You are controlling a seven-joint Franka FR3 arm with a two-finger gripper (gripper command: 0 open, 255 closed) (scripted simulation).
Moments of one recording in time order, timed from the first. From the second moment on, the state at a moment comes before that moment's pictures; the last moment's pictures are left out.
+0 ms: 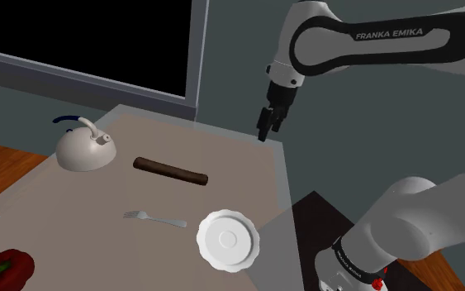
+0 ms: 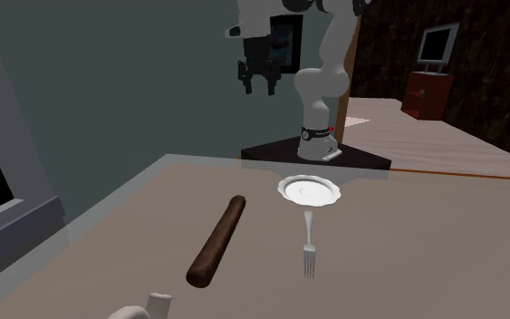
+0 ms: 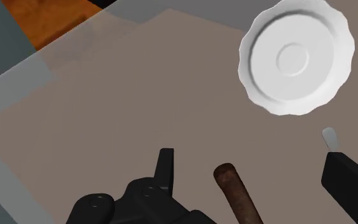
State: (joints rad) arm 0.05 -0.48 0.13 -2.40 0.11 1.85 -0.13
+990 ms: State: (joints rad) arm 0.10 0.04 0.22 -2.22 0.04 2.24 -0.14
